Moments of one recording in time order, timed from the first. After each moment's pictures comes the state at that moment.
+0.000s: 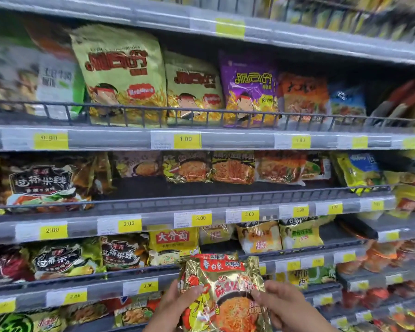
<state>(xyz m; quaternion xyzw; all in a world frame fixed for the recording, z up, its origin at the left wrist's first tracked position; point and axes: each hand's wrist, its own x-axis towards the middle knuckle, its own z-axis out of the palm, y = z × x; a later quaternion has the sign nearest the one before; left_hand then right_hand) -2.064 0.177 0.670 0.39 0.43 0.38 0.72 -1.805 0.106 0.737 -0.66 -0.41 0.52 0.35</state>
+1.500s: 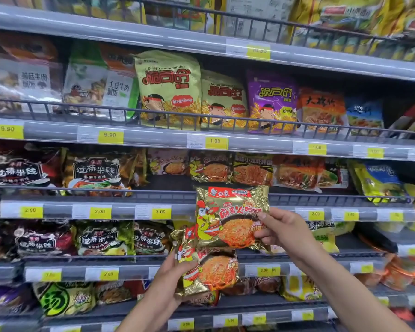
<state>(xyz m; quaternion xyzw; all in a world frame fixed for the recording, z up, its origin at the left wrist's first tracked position) -2.108 0.133 0.757 0.28 0.36 0.50 0.73 -1.852 0.149 0.843 -0.55 -0.50 0.42 0.52</state>
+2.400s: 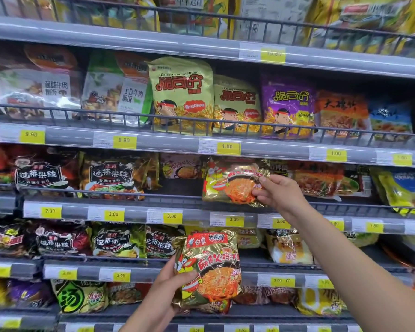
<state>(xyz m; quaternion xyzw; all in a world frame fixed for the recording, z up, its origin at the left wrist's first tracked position) -2.126 0.133 0.753 0.32 0.37 0.52 0.70 -1.864 0.241 0.893 -0.51 -0.46 0.44 0.58</state>
